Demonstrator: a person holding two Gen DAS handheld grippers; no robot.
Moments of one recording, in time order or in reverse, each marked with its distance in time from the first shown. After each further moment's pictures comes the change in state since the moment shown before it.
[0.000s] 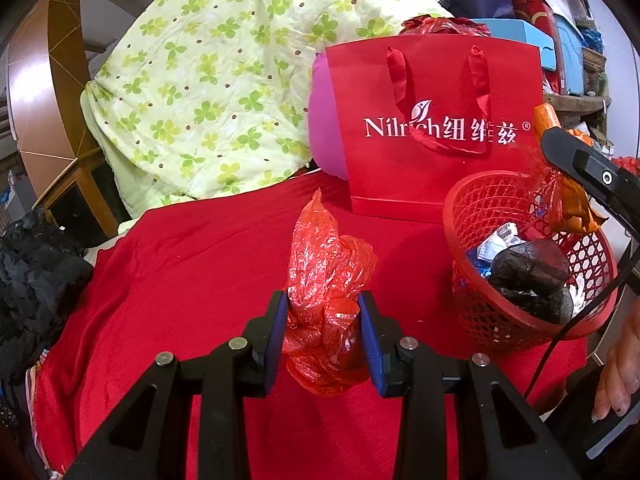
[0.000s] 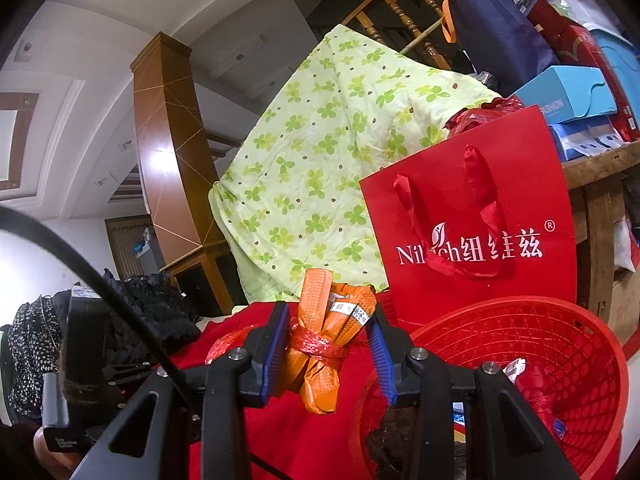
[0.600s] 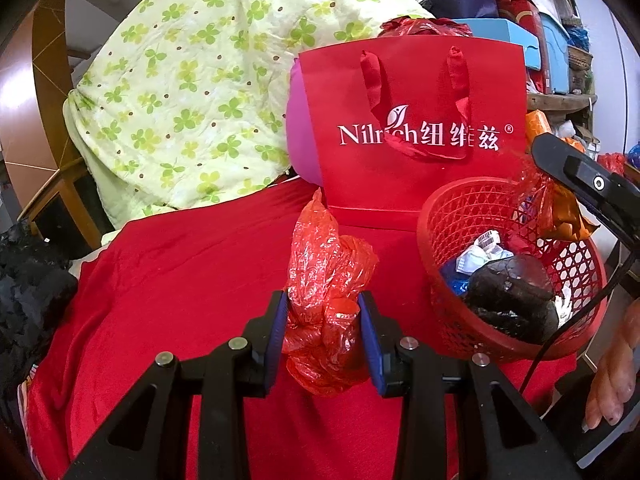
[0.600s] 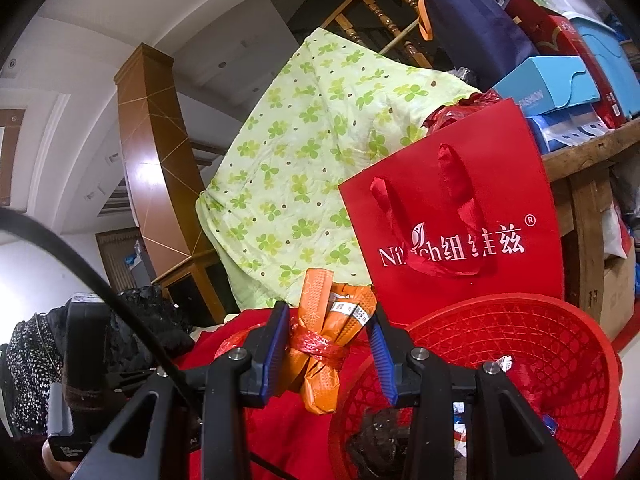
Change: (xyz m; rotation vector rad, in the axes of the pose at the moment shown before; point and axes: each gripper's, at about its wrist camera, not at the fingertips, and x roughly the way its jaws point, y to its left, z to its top) left arm 0.006 -0.017 0.013 0.030 -0.014 -0.055; right arm -0.007 -0.016 0.004 0.051 -0.017 -0.039
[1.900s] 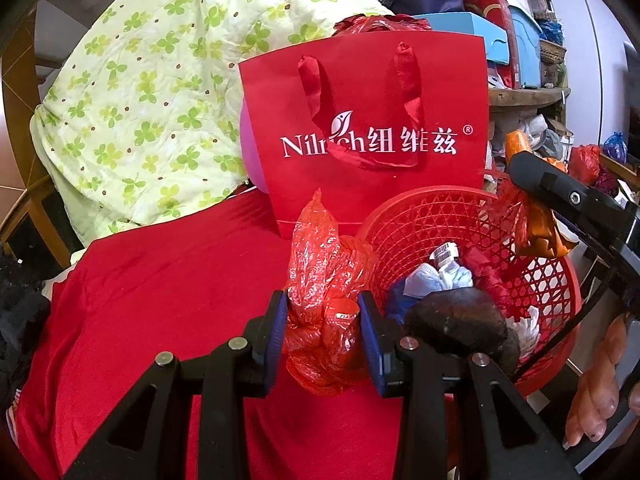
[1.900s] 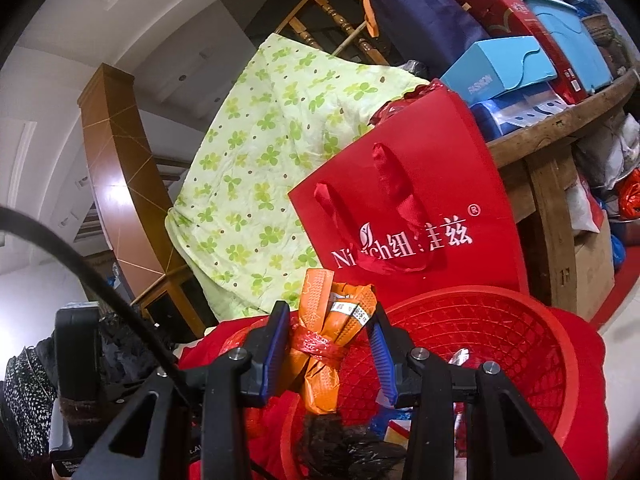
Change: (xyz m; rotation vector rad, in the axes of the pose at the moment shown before) left arm 0.015 -0.046 0.025 0.049 -0.008 -0.100; right arm -0.013 -0.041 0.008 0.108 -0.006 -0.100
